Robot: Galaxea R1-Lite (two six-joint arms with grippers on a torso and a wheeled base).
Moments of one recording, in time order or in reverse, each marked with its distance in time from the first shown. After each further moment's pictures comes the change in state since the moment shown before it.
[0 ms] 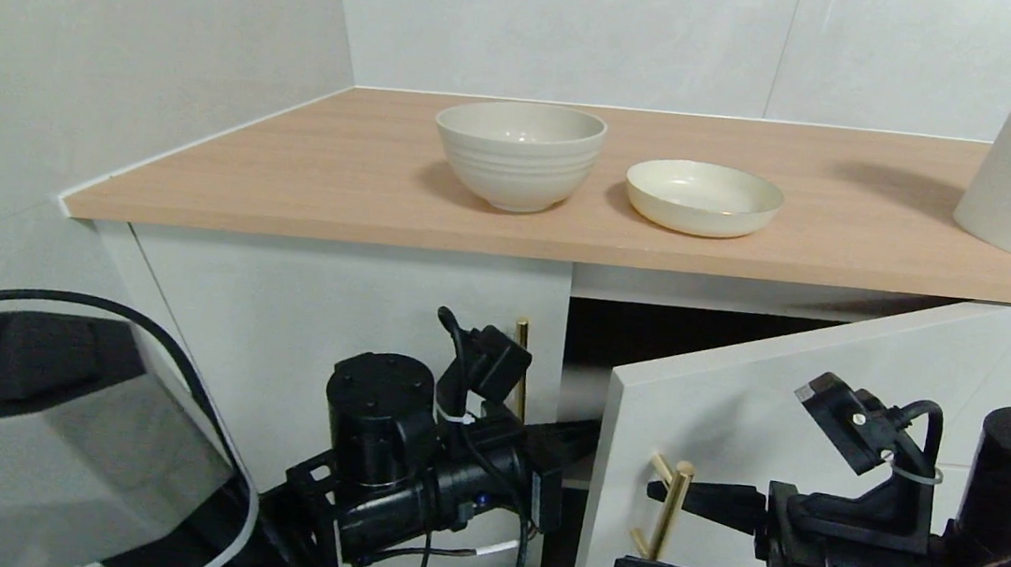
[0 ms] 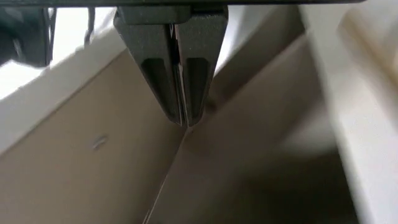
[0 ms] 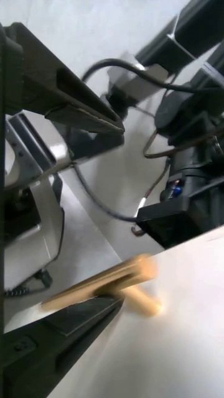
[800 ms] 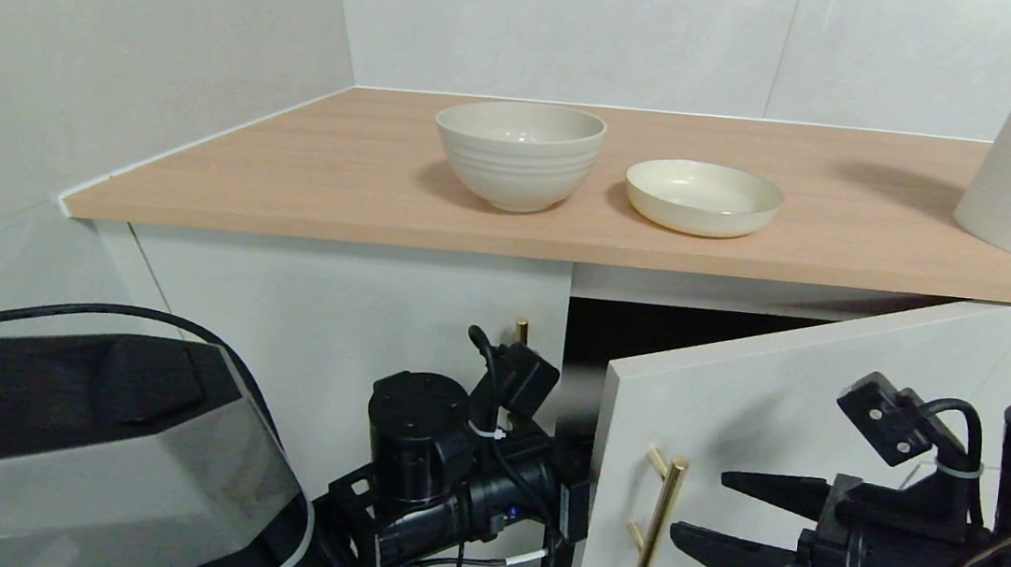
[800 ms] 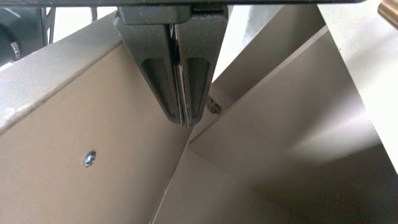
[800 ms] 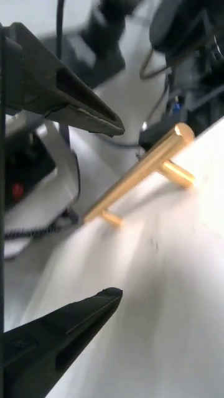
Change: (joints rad) left arm -0.041 0.075 -0.039 -0.039 0.011 -0.012; right arm -0.117 -0.093 -0.025 0.266 -0.179 -0.157
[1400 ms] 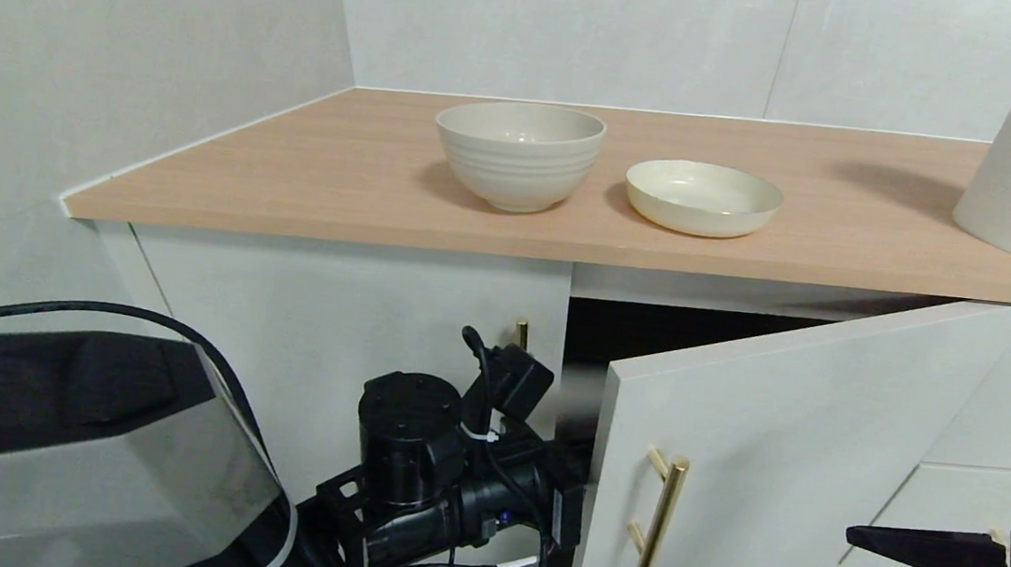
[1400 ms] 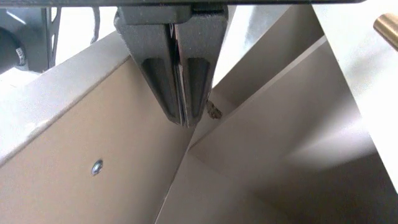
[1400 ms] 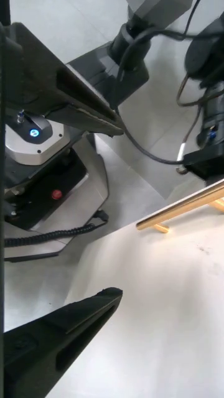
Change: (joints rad) left arm 0.000 -0.028 0.028 0.023 0.000 0.000; right arm 0.004 -0.388 -0.100 0.558 -0.049 -0.024
